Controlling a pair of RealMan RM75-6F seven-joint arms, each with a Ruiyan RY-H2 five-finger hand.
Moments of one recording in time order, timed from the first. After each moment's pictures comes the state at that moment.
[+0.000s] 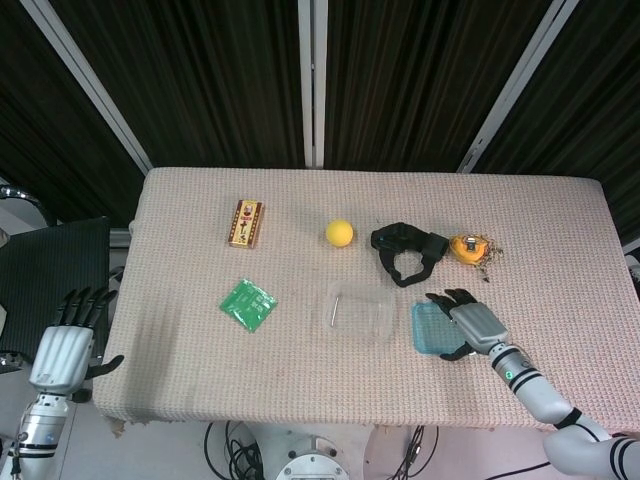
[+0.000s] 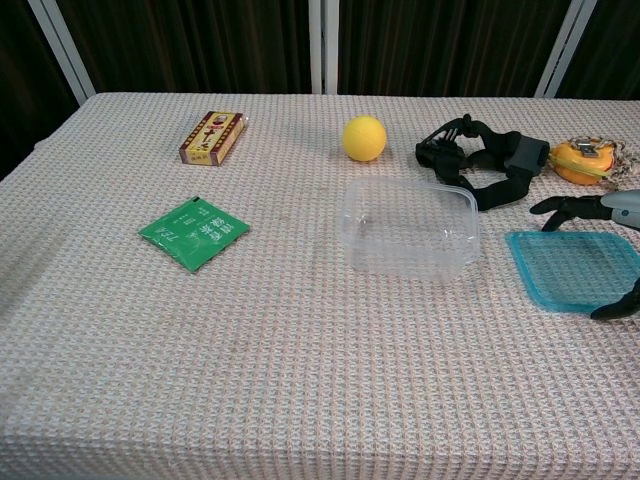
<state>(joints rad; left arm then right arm) -0.13 -1.22 -0.02 -1.62 1.54 1.47 0.15 0.51 -1.32 -0.02 -1.42 -1.37 0.85 0.08</state>
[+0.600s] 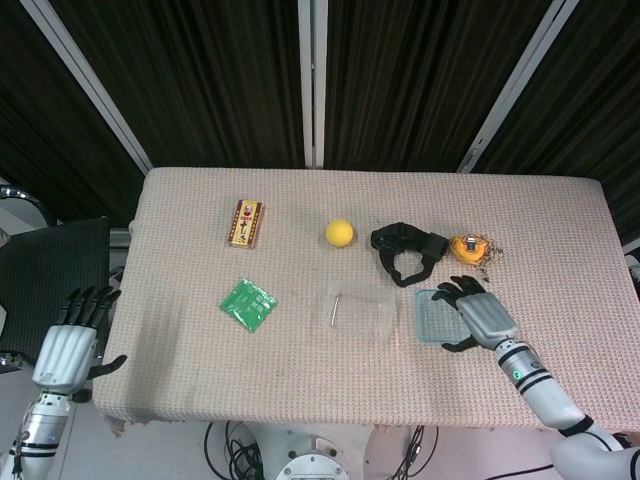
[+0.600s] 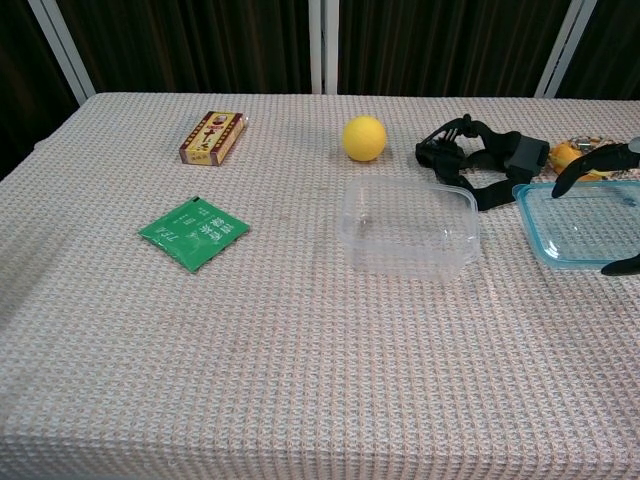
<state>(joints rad) -0.13 -1.23 -0.01 -1.60 1.56 1.47 0.13 0.51 -1.19 0.04 -1.65 -1.27 0.91 -0.10</state>
